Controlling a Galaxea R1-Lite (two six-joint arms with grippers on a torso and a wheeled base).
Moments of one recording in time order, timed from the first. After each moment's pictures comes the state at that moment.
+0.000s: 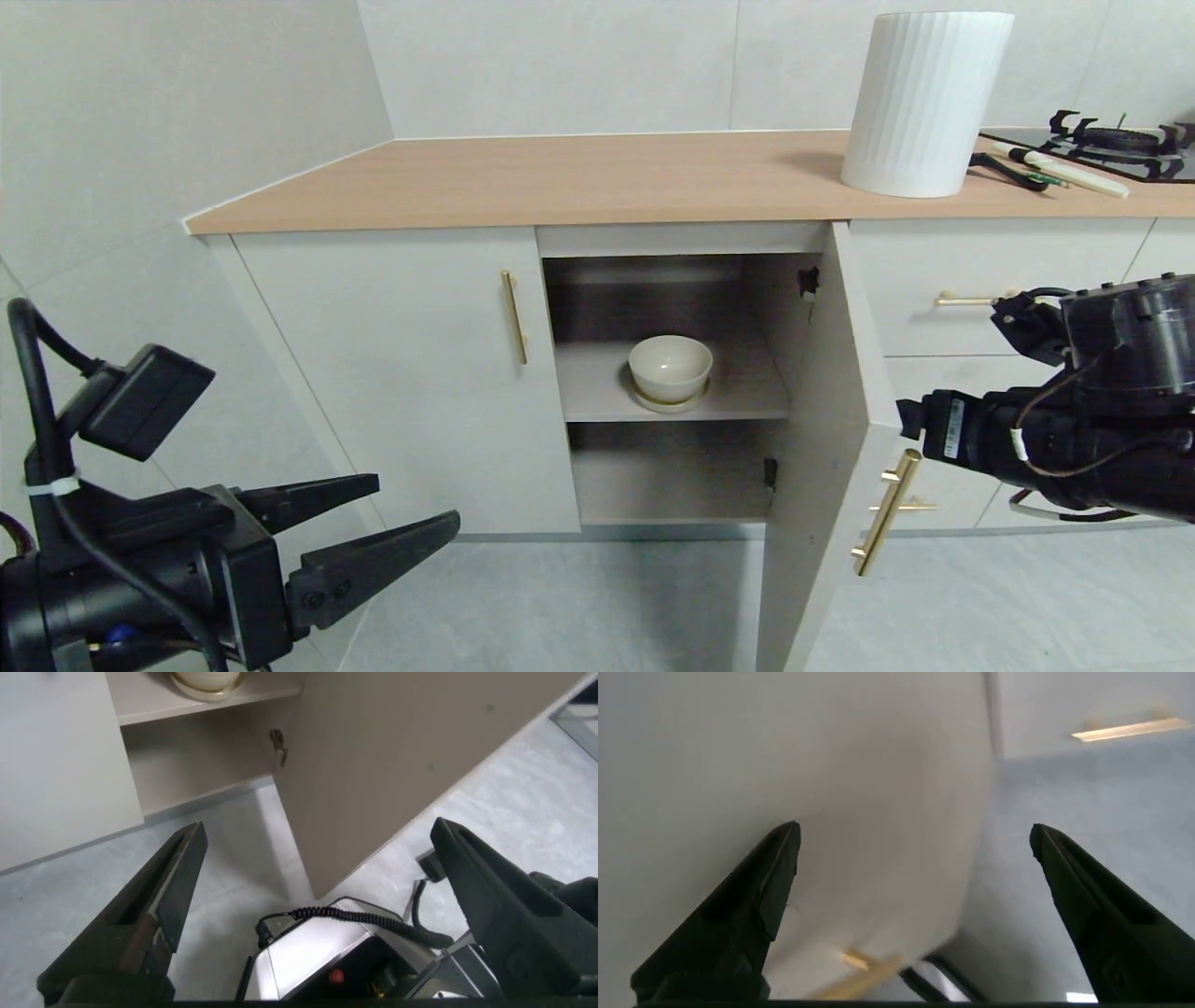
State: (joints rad) left arm -0.46 1.12 -0.53 -0.26 -0.23 -0.24; right arm 0.41 1.52 -0.79 -0.20 -0.09 0.49
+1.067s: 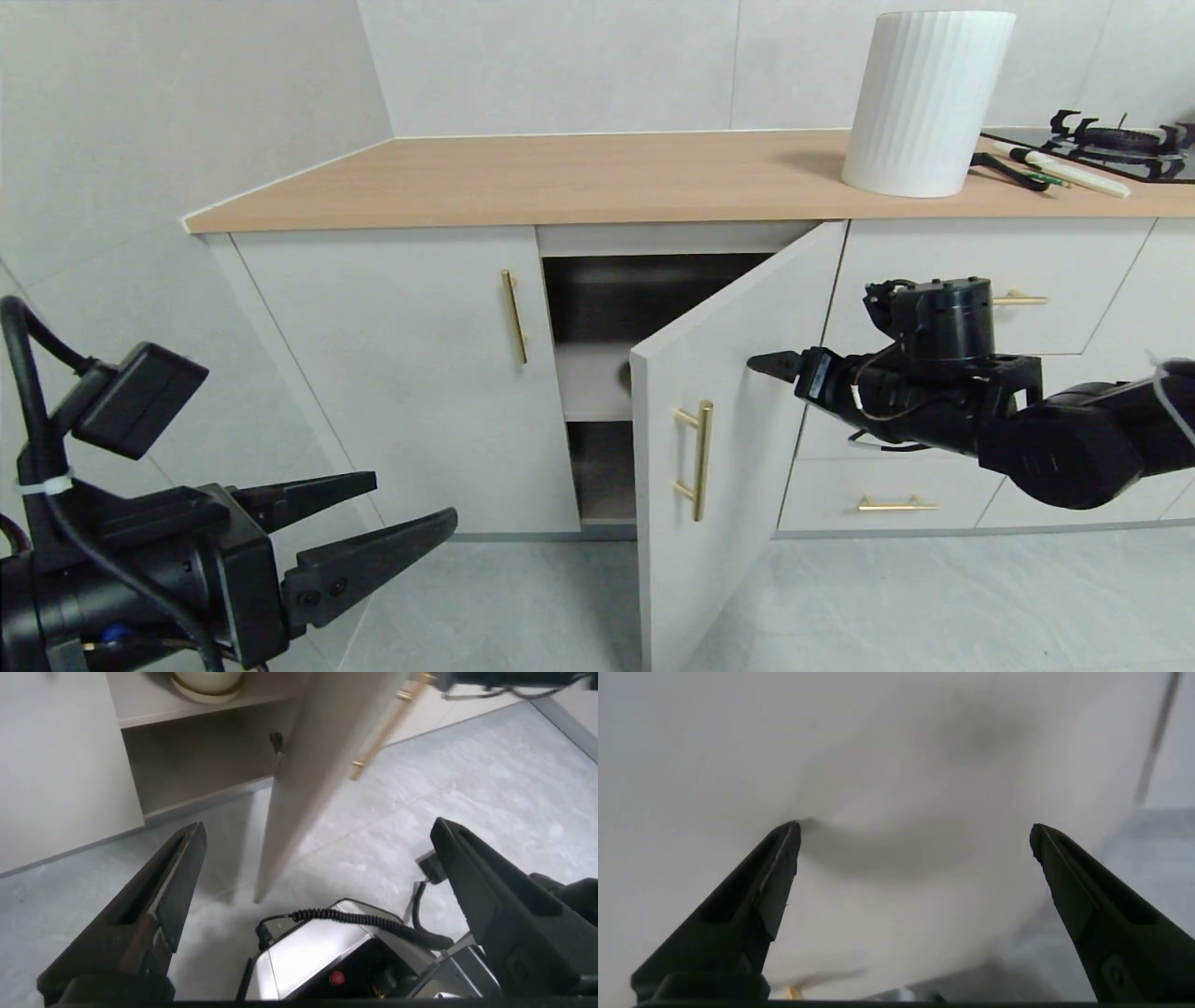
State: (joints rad) left arm -0.46 1.11 -0.53 -0.27 -0.23 -0.24; right arm 0.42 1.91 -0.99 -0.58 0.05 0.63
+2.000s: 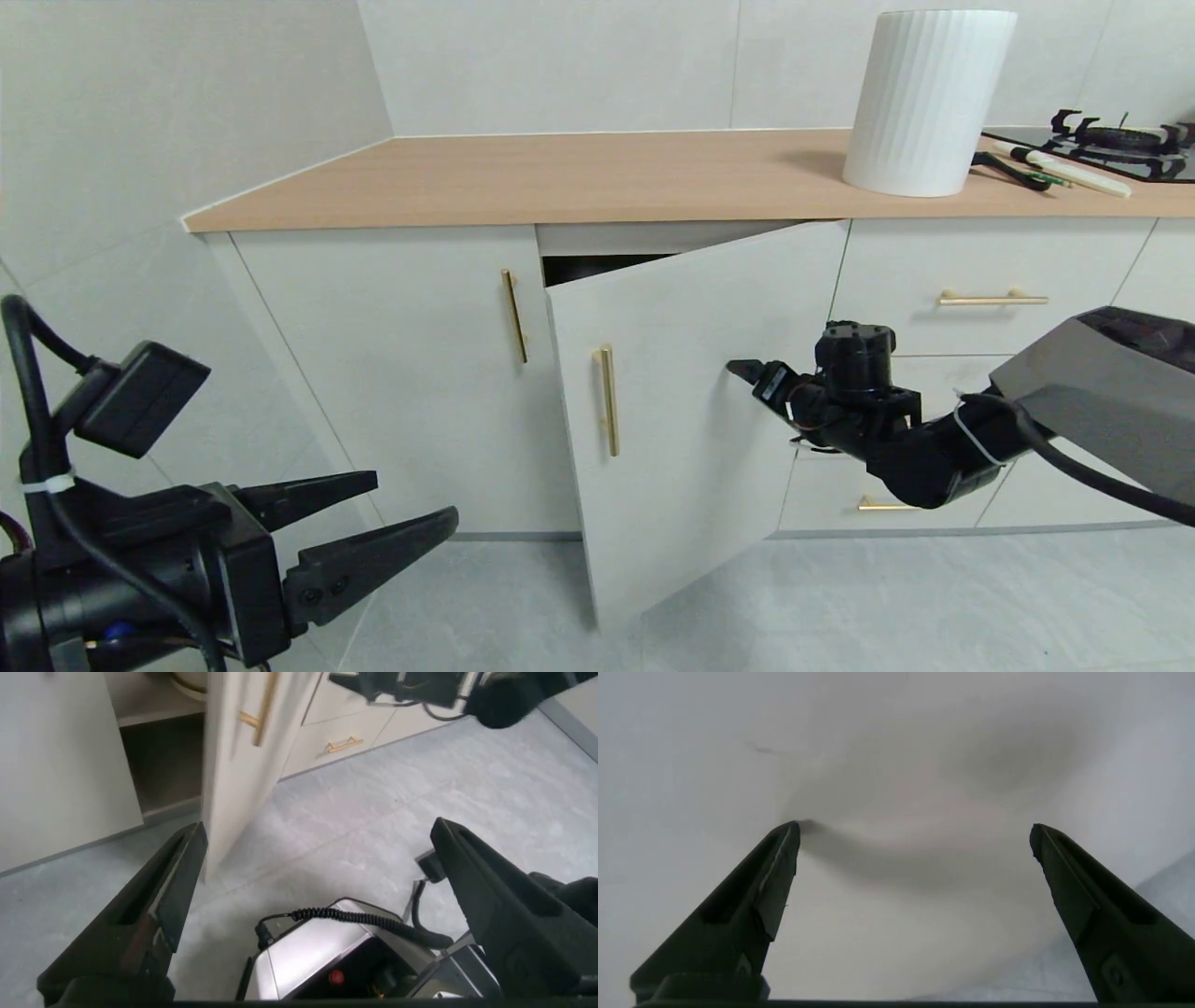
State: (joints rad) left arm -0.46 1.12 -0.53 -0.27 -0.23 -0.25; right arm 0.40 2.25 -1.17 -0.80 -0.03 0.80
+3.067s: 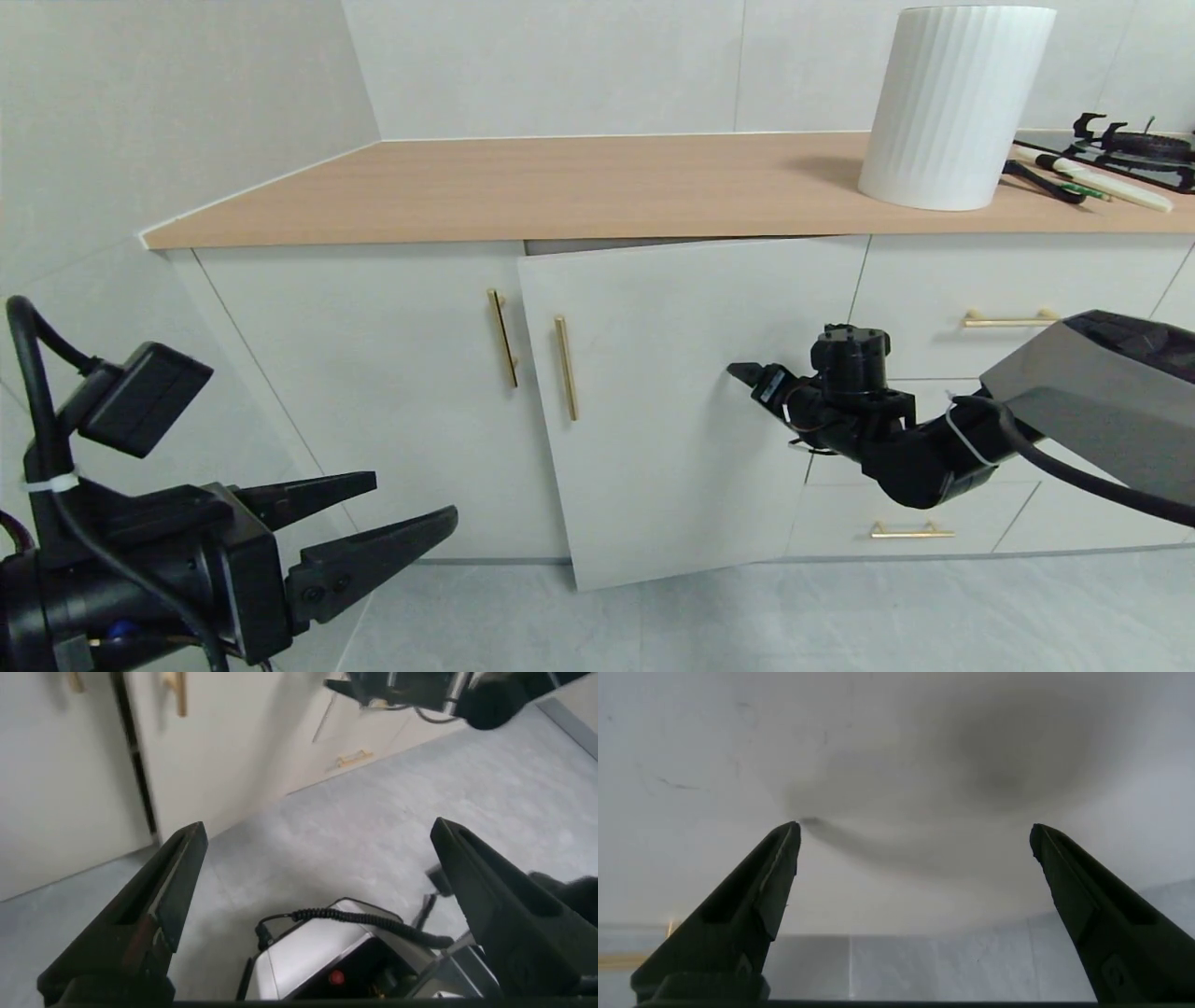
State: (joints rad) left arm -0.46 1.12 -0.53 -0.26 -0.22 -0.25; right arm 0.39 2.27 -1.18 -0.80 -0.06 0.80
